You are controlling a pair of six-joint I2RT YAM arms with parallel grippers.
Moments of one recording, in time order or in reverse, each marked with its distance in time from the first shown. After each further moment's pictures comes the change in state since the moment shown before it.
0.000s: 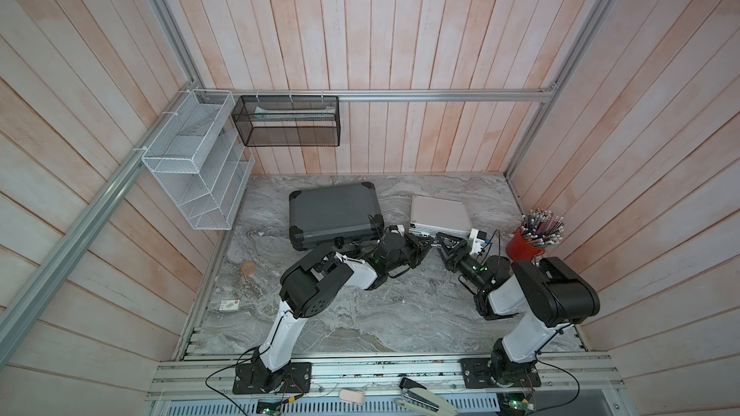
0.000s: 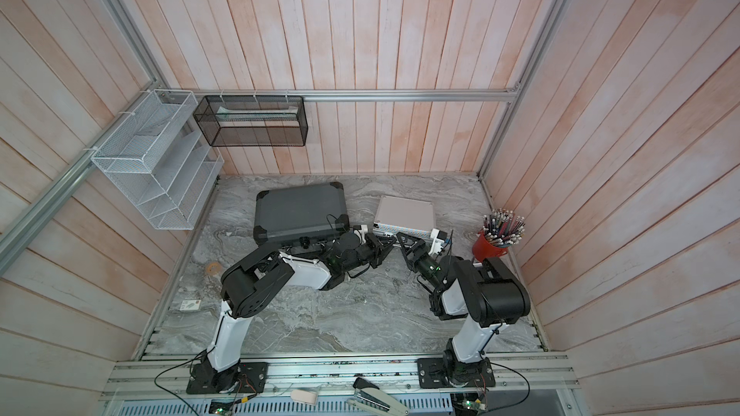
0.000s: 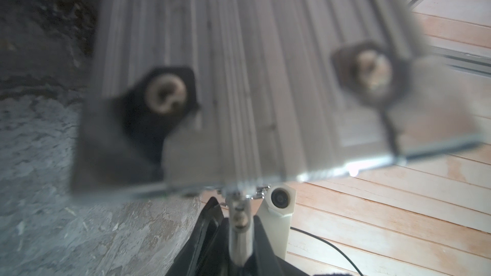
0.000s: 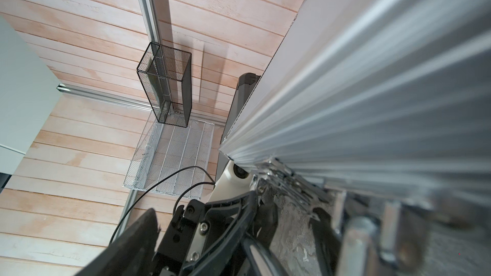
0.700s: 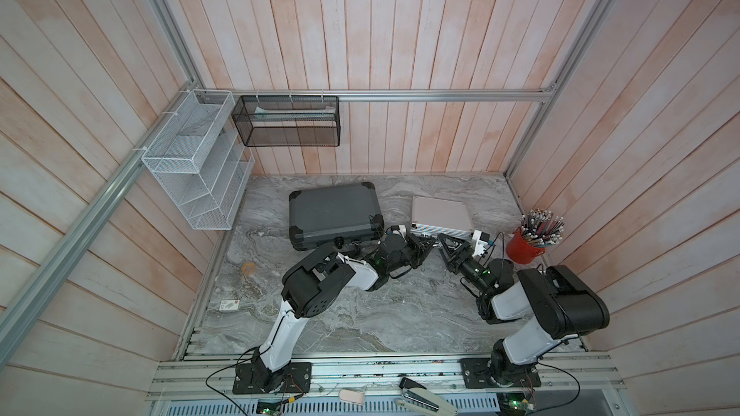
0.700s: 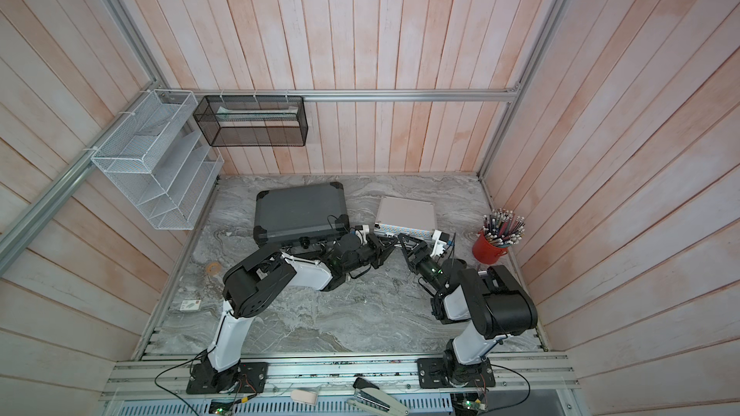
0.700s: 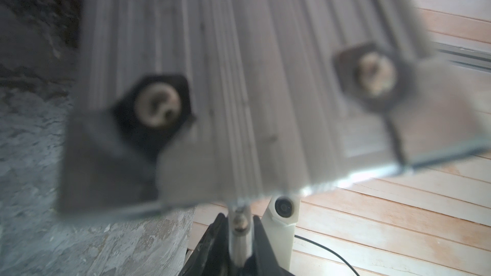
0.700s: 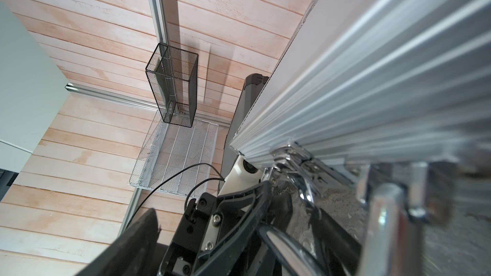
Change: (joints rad) left arm -0.007 0.011 0.004 0.028 0.000 0.000; right arm 0.000 -0.083 -0.037 -0.025 0.010 -0.003
